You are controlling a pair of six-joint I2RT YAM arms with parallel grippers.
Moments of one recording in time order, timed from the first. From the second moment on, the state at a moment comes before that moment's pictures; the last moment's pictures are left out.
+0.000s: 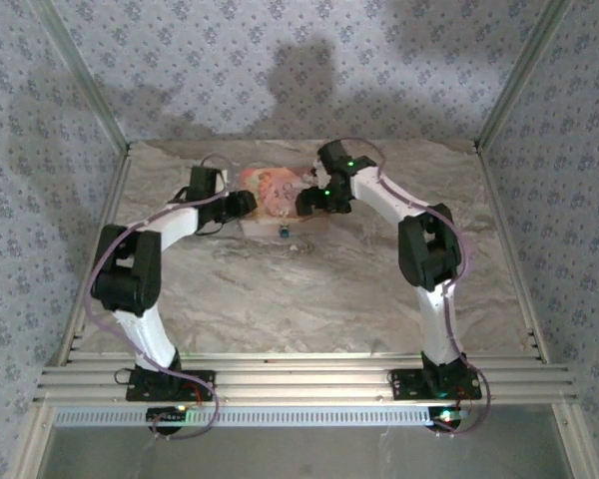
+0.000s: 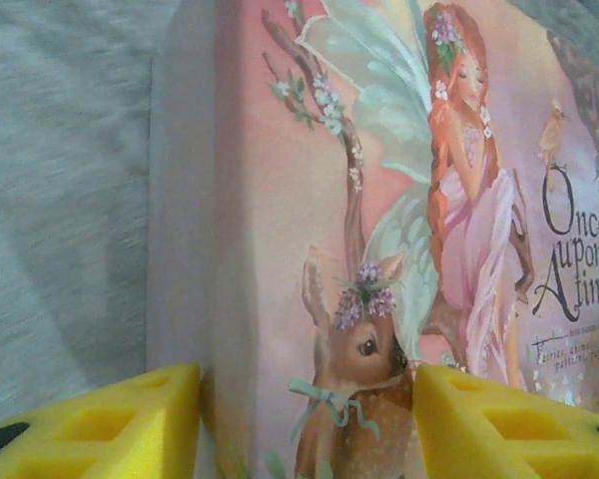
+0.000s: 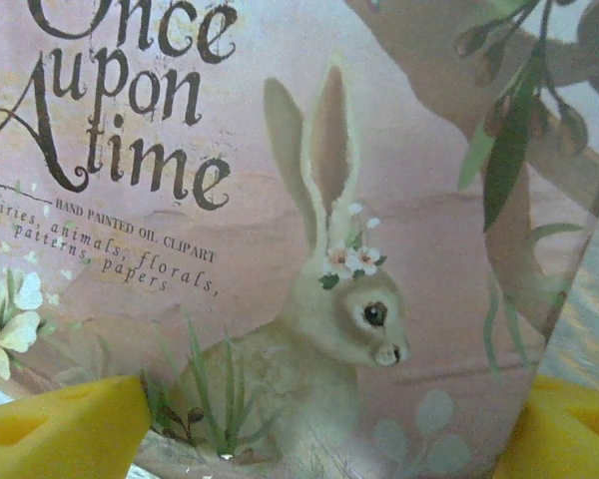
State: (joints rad) left arm -0.22 1.79 1.11 -0.12 0.37 -0.55; right arm 0.49 2.17 1.86 -0.84 -0.24 0.28
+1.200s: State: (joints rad) left arm 0.18 1.11 0.69 -0.78 -0.17 -0.78; right arm 0.66 1.61 1.27 -0.68 -0.21 0.43
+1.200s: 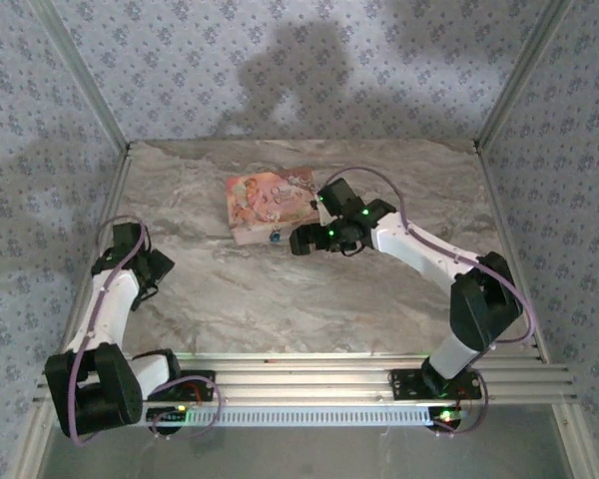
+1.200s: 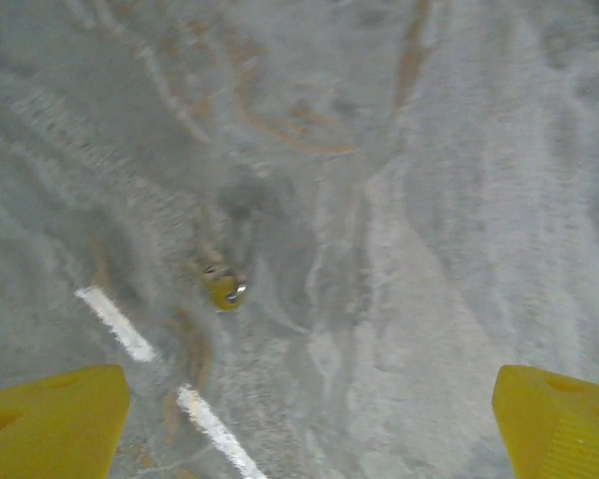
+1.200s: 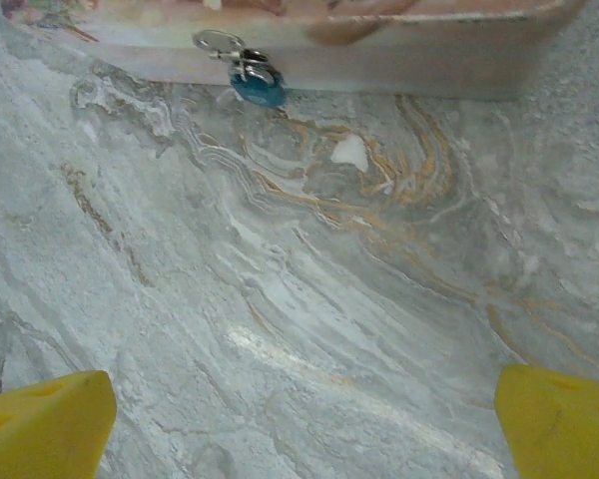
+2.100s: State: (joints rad) left arm 0.23 1.20 0.68 -0.71 -0.33 -0.90; right arm 0.67 1.63 1.40 -0.85 -0.12 0.47
